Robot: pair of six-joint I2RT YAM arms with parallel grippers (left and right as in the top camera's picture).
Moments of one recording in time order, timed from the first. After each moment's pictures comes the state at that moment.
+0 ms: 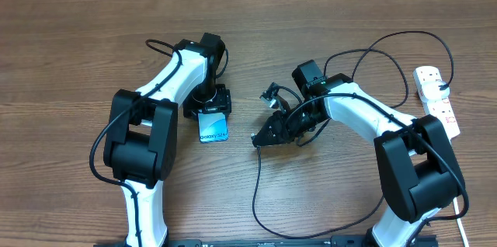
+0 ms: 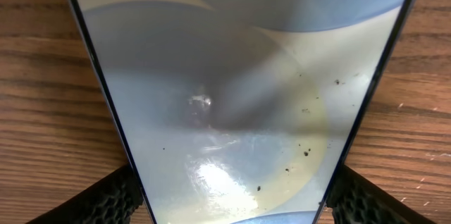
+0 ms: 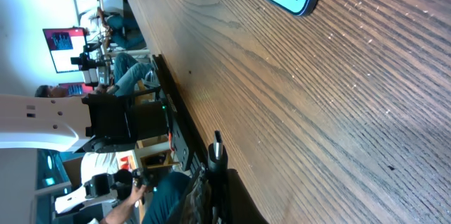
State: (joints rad) left arm -0.30 2.15 1.53 -1.08 0.05 -0.42; right arm 0.41 1.87 1.14 -0.80 -1.04 -0.06
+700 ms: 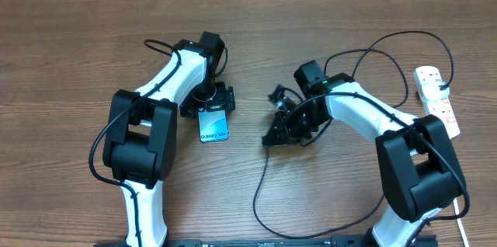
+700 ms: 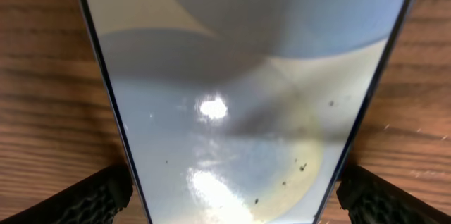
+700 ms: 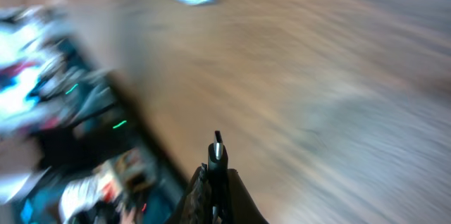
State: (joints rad) left arm -0.30 2.15 1.53 -1.04 0.05 -0.44; right arm 0.38 1.87 1.14 -0.84 -0.77 0.12
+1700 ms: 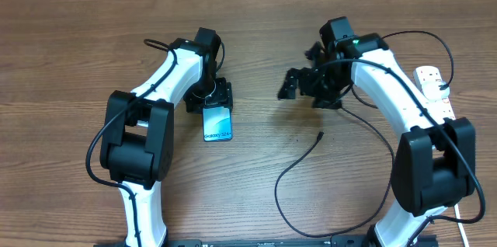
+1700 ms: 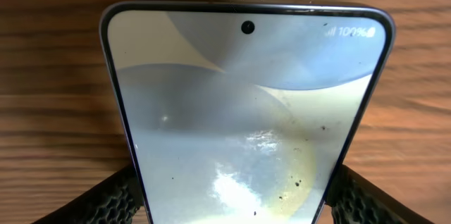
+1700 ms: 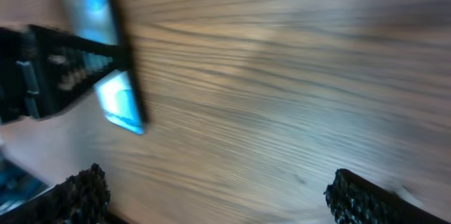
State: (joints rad) left arm -0.27 2.14 1.53 -1.00 0.17 -0.37; right arm 0.26 1.88 1.44 -0.99 -0.50 0.31
